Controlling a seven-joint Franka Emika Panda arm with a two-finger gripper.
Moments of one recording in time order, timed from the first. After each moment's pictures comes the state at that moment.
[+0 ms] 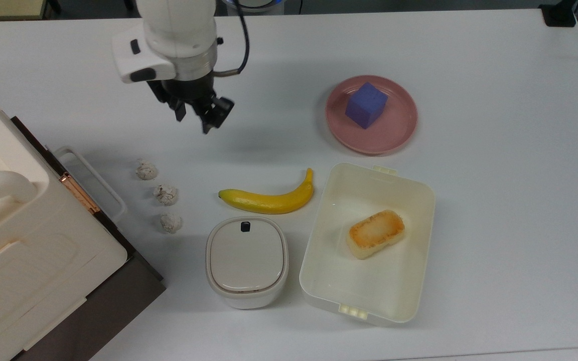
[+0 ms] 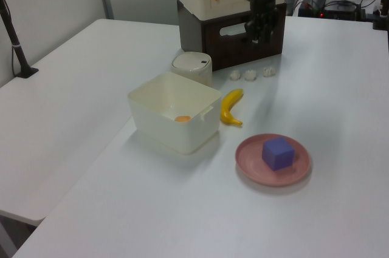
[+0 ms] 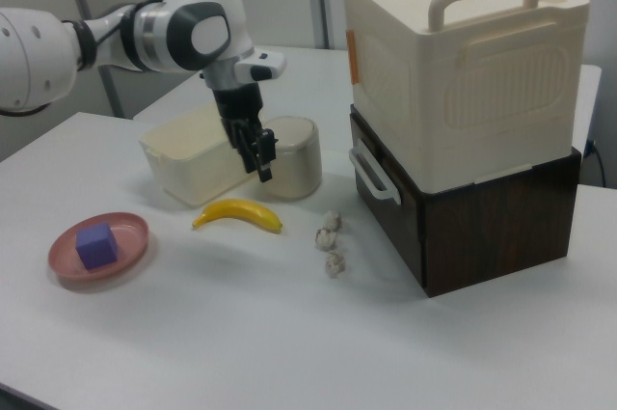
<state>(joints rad) -0.07 0.31 0.03 -1.52 -0.13 1.81 0.39</state>
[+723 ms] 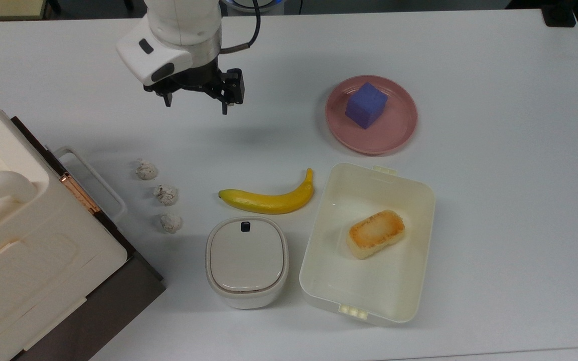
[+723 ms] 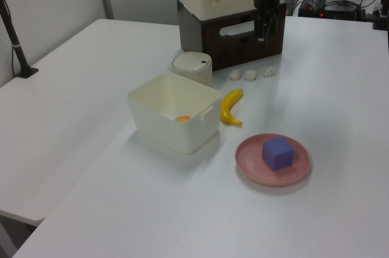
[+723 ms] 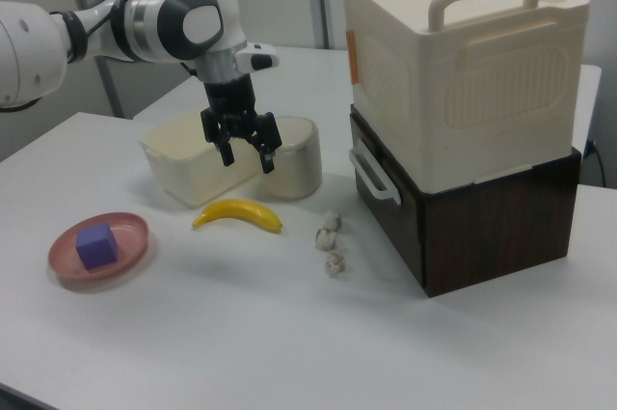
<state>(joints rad) -0.08 0.28 0.04 -1.51 -0.13 1.74 0.07</state>
